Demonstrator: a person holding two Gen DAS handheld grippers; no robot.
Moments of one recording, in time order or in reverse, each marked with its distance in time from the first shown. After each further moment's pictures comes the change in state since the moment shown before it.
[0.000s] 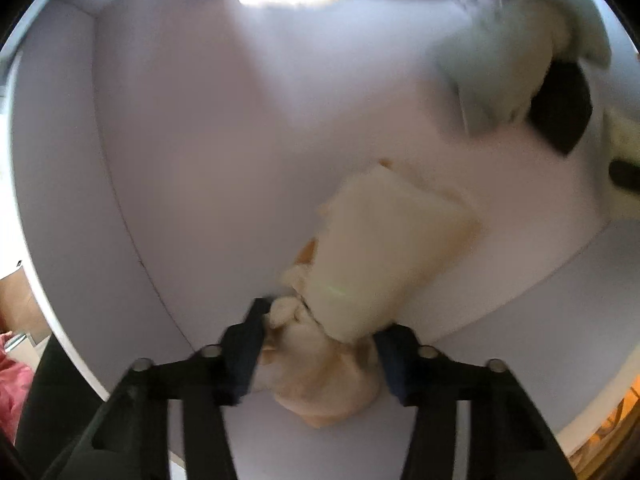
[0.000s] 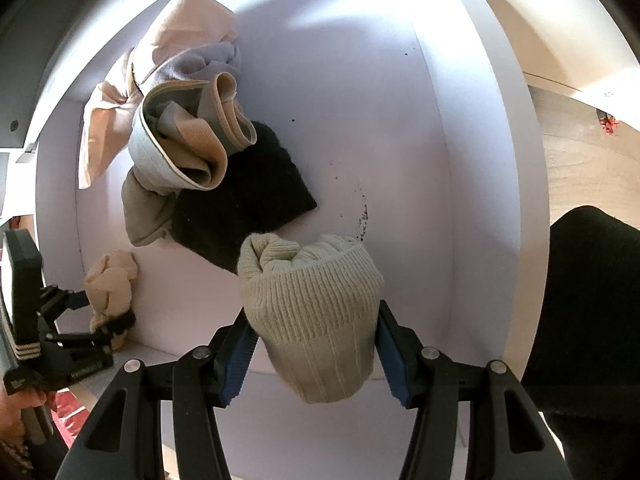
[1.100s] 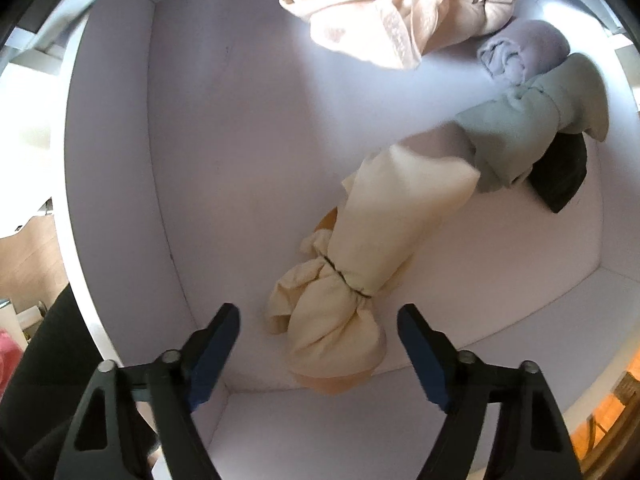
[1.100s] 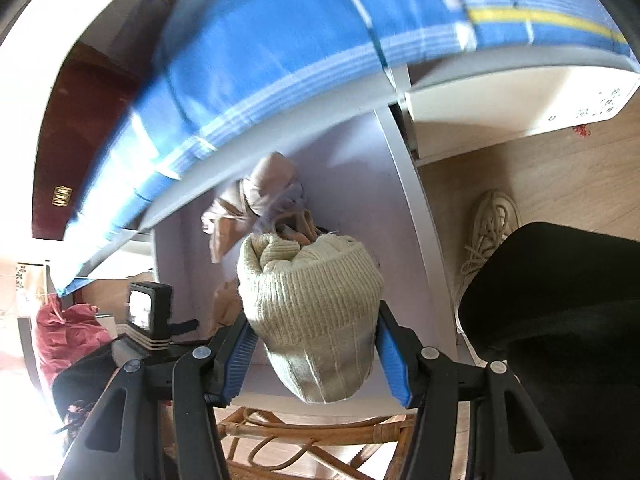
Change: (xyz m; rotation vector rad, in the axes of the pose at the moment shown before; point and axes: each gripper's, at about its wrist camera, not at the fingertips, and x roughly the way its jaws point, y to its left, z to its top) left arm -0.016 0.013 -0.015 -0.130 -0.058 -0.045; right arm -0.168 -0.019 -0.034 0.109 -0.276 0.234
